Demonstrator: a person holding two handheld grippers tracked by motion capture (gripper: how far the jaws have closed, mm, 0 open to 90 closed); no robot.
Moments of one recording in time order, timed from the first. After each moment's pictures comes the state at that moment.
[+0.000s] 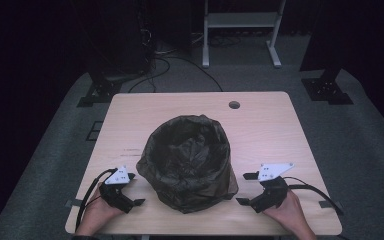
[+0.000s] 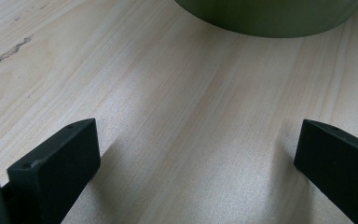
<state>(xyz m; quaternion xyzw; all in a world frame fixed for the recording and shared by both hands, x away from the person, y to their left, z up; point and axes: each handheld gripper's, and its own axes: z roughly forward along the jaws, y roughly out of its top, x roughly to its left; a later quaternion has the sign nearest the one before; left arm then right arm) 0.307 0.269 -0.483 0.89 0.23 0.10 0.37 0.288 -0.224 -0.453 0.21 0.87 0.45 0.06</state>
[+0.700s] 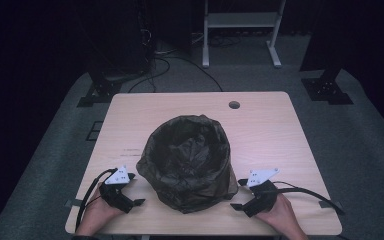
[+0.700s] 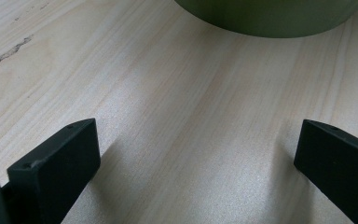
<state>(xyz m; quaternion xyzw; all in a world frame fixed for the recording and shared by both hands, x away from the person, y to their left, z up) 0.308 0.269 -0.483 0.89 0.22 0.10 0.37 0.291 -0.206 -0.483 0.21 0.89 0.41 0.05</state>
